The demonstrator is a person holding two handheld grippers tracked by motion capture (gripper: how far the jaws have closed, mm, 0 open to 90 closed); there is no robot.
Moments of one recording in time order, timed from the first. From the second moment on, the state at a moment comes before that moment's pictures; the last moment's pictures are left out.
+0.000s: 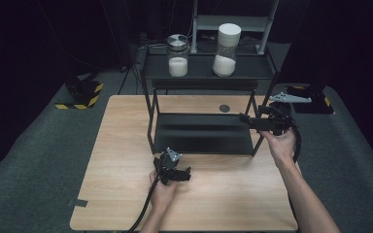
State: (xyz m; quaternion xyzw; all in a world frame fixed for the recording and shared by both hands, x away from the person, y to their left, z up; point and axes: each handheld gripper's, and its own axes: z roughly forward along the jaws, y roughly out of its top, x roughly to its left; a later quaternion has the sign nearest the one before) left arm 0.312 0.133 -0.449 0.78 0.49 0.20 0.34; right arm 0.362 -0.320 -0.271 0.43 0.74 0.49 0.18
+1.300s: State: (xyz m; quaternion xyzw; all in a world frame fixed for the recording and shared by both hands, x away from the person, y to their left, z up) left arm 0.312 0.133 -0.448 0.78 0.49 0.21 0.33; right arm 0.354 -0.311 -0.332 0.45 0.75 0.45 0.17
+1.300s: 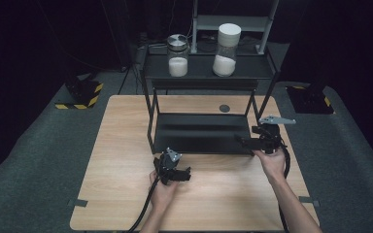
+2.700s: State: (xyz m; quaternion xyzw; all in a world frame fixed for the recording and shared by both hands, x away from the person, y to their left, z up) left arm 0.312 0.133 -0.448 0.78 0.49 0.21 0.33; right arm 0.338 -0.291 -0.406 0.48 0.77 0.40 0.15
